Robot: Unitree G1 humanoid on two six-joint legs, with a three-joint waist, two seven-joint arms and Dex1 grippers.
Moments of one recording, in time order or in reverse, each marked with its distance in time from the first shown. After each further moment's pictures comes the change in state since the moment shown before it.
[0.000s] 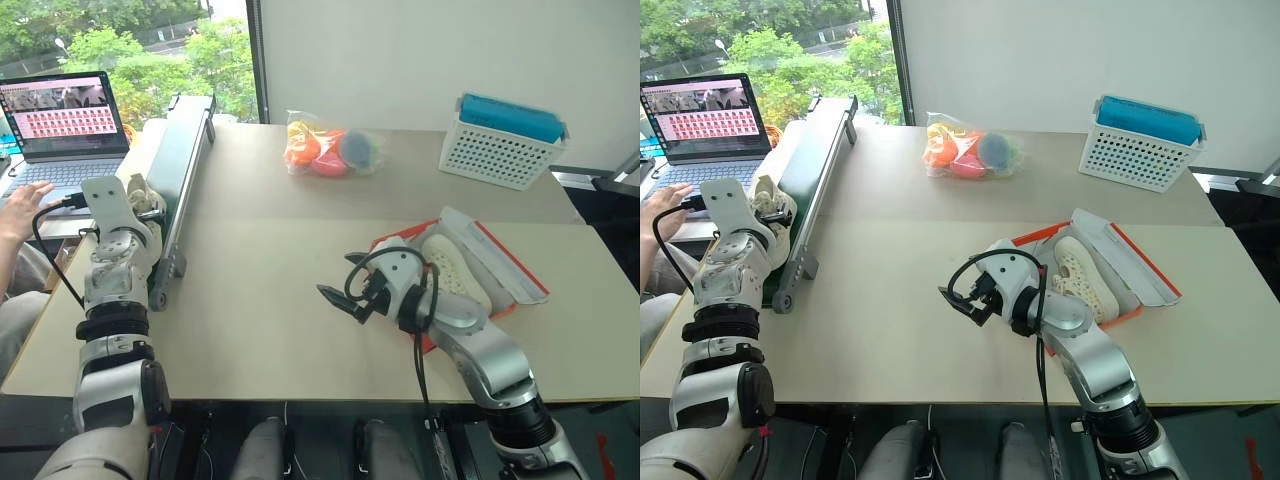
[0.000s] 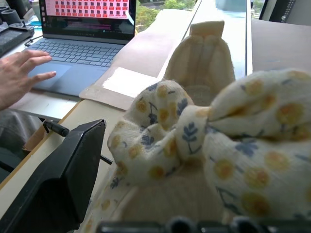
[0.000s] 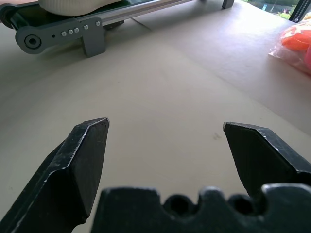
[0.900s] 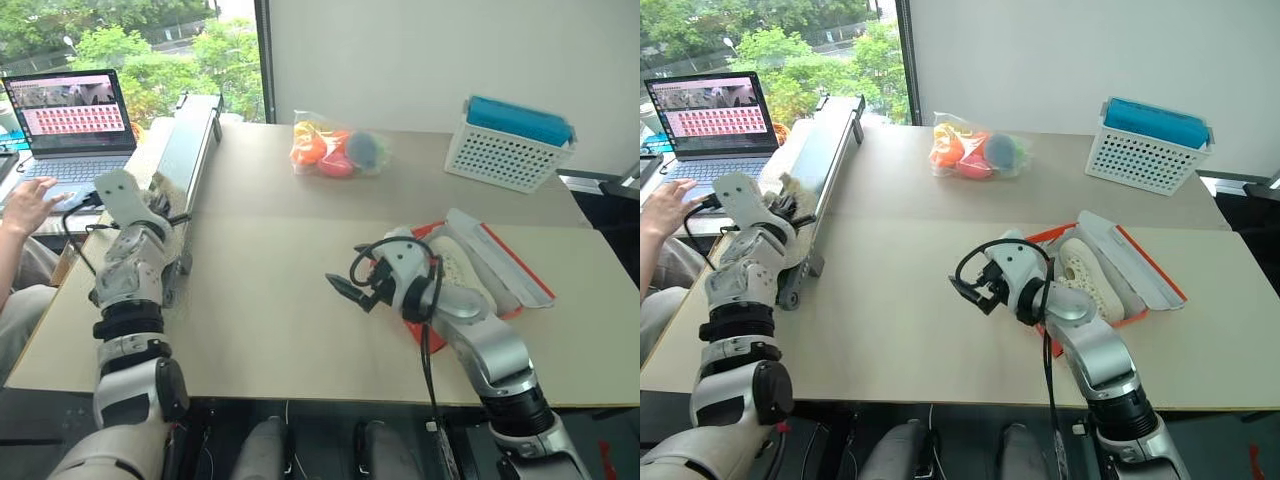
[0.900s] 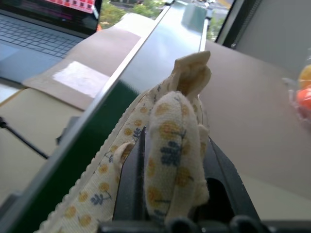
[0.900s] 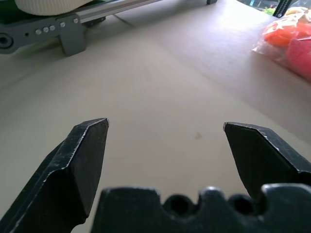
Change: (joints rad) left arm -0.015 -0.115 0.046 -0.134 -0.166 0.049 -0.138; right arm -0.058 0.025 -0.060 0.081 -0.008 0.000 -0.035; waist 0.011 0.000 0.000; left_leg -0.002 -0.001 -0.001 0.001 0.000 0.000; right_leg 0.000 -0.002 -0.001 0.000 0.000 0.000
